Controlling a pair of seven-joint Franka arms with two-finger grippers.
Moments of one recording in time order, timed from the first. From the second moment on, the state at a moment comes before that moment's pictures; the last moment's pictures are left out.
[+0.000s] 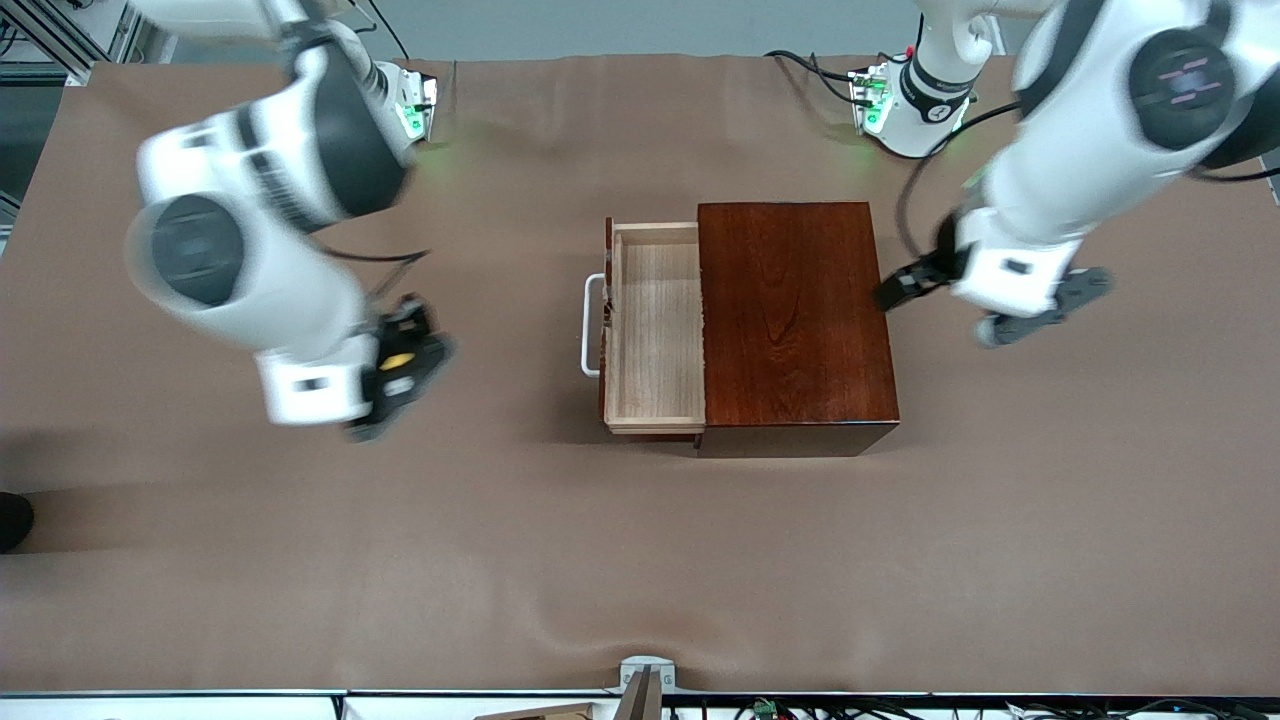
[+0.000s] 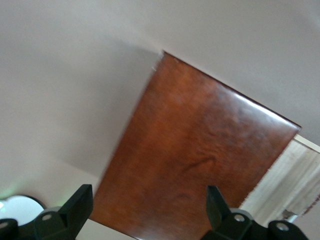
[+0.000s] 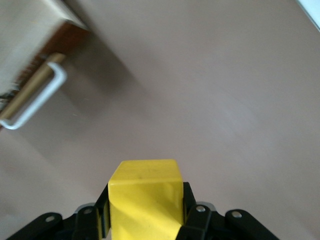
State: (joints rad) left arm -0.21 0.20 -0.24 -1.50 -0.05 1.59 -0.93; right arm 0.35 0.50 -0.05 -1.09 0.05 1.48 -0.48
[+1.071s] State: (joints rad) left arm -0.78 0.57 -0.23 -1.33 0.07 2.06 -1.98; right arm 0.03 0.21 -0.12 -1.97 0.04 2.09 -0.42
